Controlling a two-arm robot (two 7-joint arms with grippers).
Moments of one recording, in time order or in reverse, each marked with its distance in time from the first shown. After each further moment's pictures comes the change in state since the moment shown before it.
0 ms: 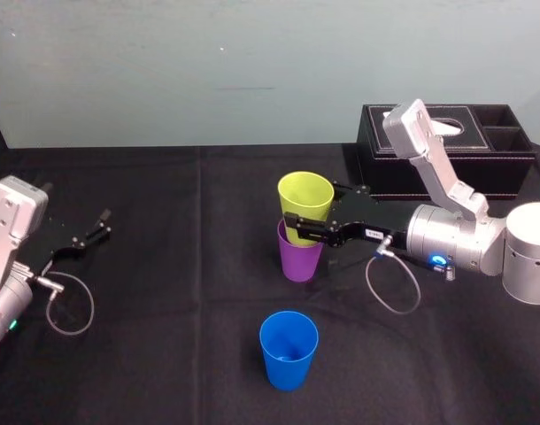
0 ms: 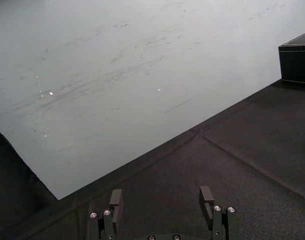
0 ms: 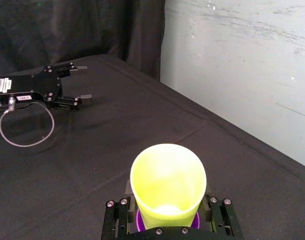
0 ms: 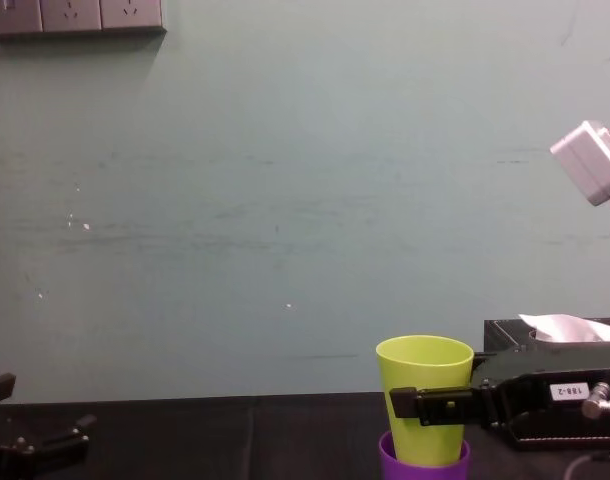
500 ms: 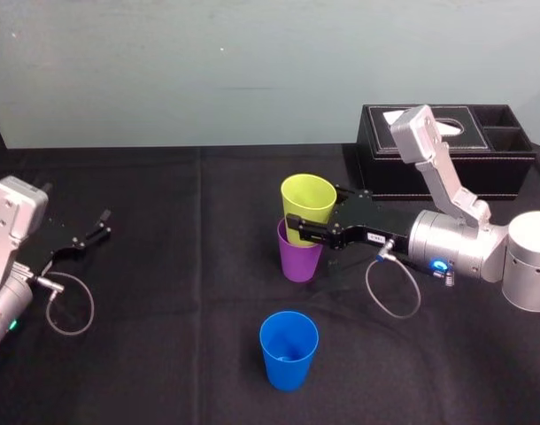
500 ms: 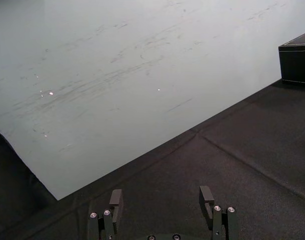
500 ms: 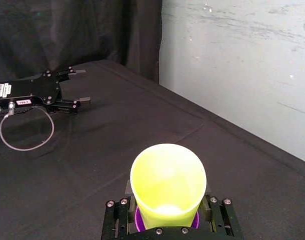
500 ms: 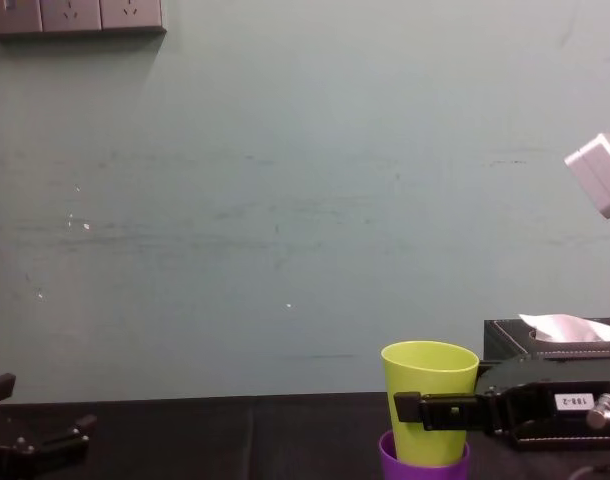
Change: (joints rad) left arm 0.000 0.000 0.000 0.000 0.000 0.000 0.000; right arm -0.013 -0.011 0.012 0.033 0.024 -0.036 0.010
